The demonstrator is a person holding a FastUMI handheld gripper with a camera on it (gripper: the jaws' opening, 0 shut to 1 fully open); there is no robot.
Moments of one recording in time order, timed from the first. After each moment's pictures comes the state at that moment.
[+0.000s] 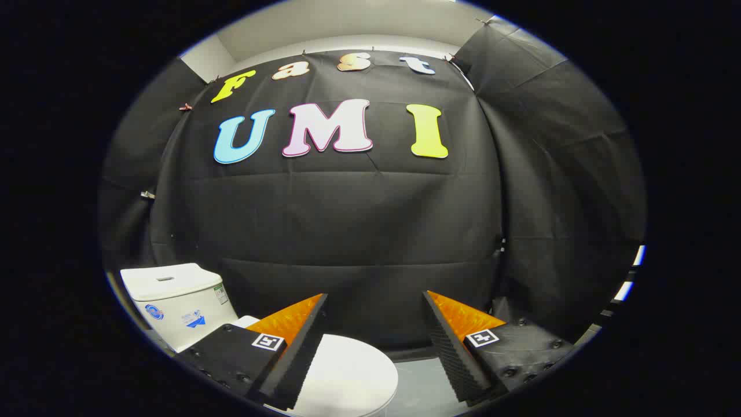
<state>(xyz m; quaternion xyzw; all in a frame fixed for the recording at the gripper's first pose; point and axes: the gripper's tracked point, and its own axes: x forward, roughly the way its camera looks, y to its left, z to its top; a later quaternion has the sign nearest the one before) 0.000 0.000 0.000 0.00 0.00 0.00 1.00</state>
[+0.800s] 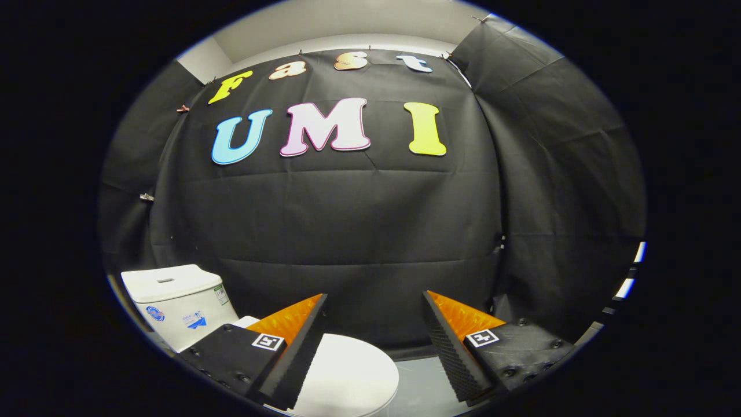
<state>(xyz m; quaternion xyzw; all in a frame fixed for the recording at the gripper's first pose) 0.002 -0.002 -0.003 0.01 0.00 0.00 1.00</state>
